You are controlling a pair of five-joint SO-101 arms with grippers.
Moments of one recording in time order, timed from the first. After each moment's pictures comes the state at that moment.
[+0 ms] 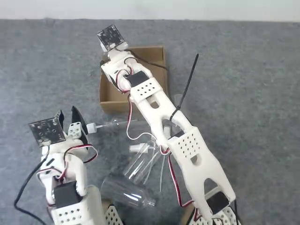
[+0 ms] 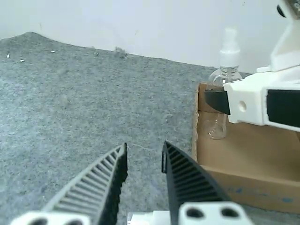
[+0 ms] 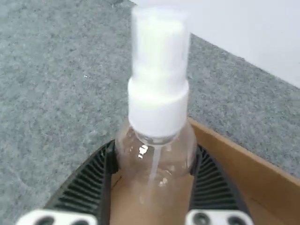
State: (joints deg) left arm -21.1 -103.2 88.9 48.7 7.1; right arm -37.4 62.2 -54.4 33.2 3.6
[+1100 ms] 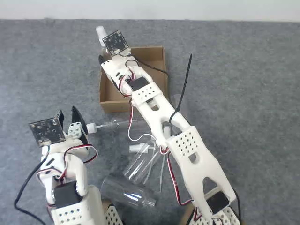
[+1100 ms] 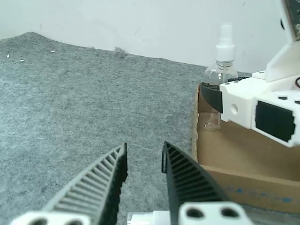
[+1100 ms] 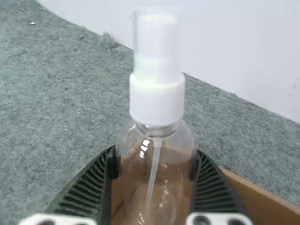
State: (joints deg) left arm -21.1 -103.2 88.9 48.7 7.1; right arm -36.8 67.2 -54.0 18.5 3.5
